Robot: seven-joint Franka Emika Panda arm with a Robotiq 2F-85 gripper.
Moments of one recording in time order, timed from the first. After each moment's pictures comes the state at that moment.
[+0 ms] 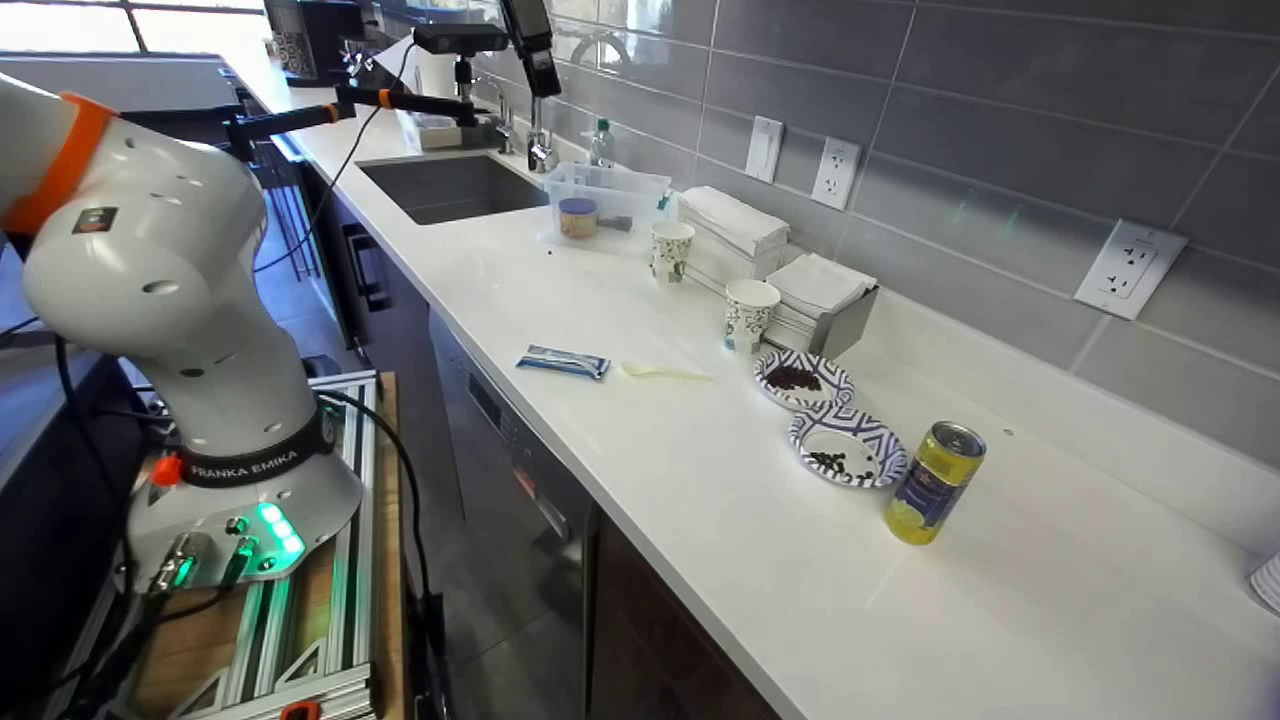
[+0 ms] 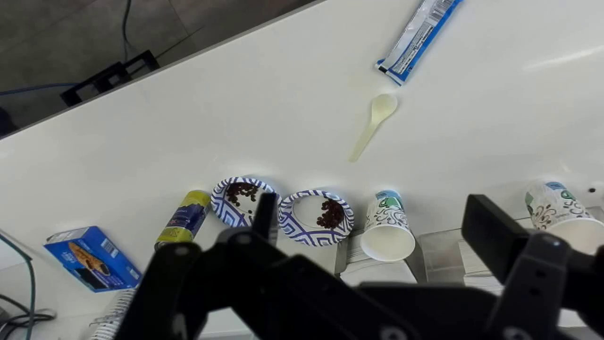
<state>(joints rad) 0.01 -0.92 0.29 -2.47 -0.02 1.80 0.31</state>
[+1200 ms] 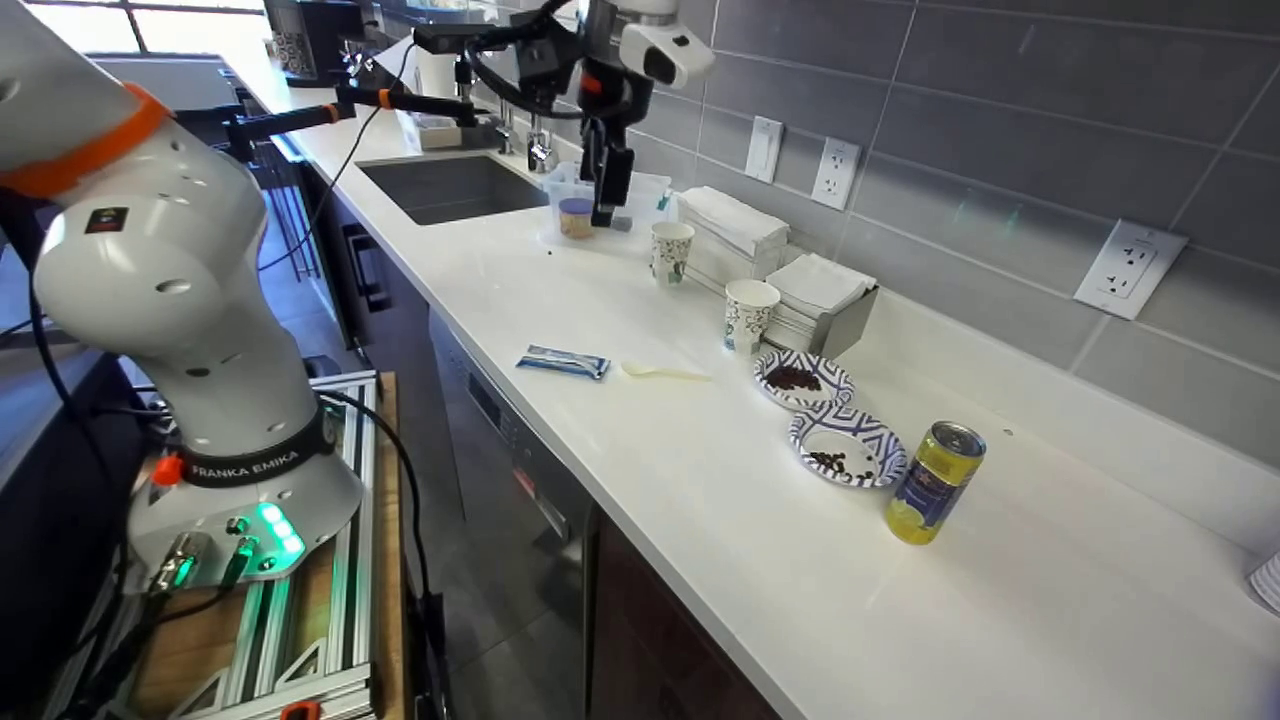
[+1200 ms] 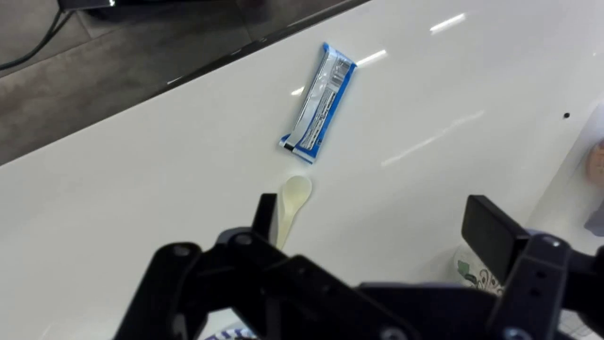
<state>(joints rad) 0.05 -0.53 -0.02 -2.47 0.28 1.89 0.04</state>
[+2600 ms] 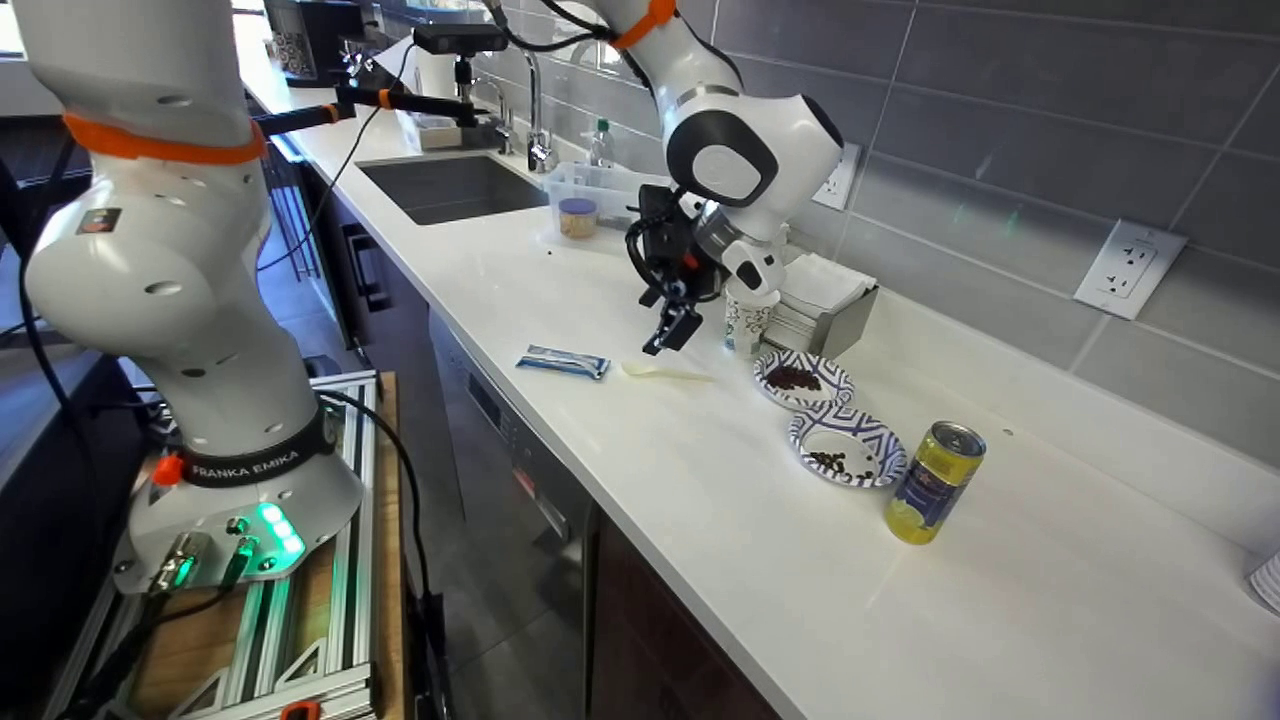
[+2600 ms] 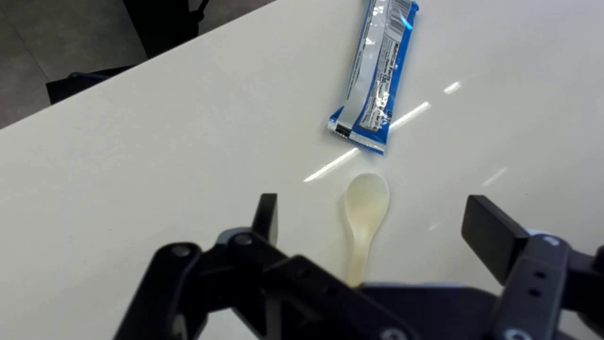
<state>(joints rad) 0.00 0.17 -0.04 -2.18 0.35 1.95 -0.02</state>
